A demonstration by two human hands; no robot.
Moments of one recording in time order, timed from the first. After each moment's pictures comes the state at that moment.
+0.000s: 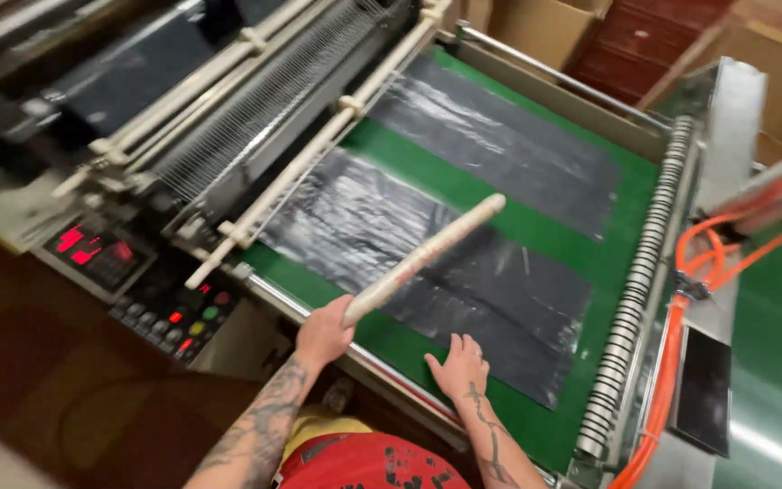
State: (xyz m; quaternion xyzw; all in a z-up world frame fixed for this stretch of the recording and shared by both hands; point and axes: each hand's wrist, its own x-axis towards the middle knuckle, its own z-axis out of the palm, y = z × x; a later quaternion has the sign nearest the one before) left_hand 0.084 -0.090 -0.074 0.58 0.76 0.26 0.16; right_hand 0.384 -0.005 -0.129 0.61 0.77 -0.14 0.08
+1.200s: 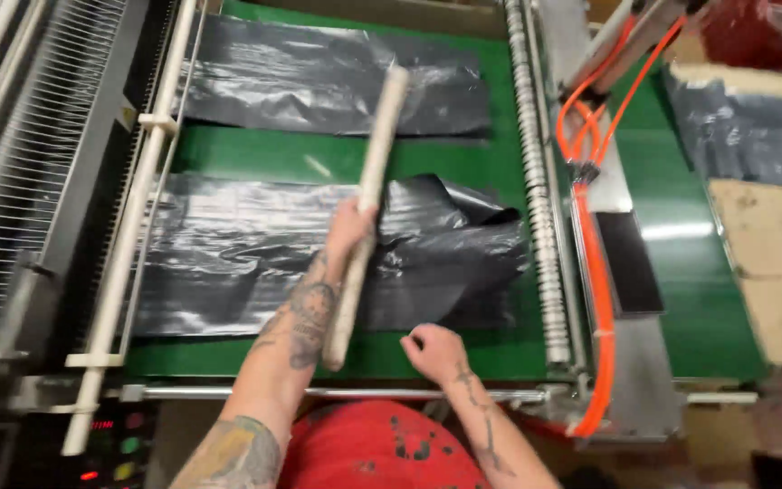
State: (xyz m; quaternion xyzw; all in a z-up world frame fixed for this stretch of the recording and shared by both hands) left_hand 0.197 0.262 -0.177 0.56 0.62 0.36 0.42; right_hand 0.408 -0.020 -0.115 0.66 0.72 -0.21 -0.07
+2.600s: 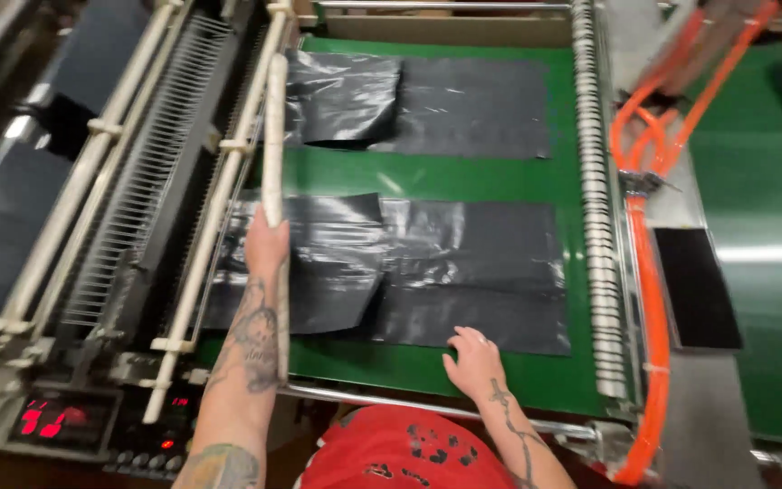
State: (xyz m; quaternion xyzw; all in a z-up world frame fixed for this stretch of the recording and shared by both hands) left_hand -0.021 0.201 -0.082 0.50 0.81 0.31 0.10; right_hand 0.414 -0.001 -0.152 0.64 0.75 -0.17 -0.06
